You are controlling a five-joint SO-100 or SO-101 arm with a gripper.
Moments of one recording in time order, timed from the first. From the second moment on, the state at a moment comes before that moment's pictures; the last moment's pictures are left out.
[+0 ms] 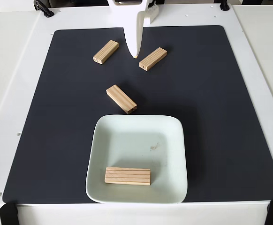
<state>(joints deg) -8.6 103.4 93.1 65.1 14.8</state>
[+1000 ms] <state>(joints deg) -4.3 98.0 99.5 69.8 45.4</state>
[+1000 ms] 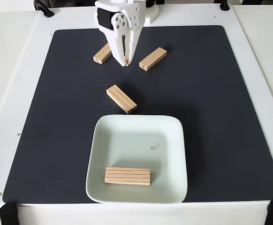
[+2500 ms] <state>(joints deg) -5.4 72.8 79.0 75.0 45.4</state>
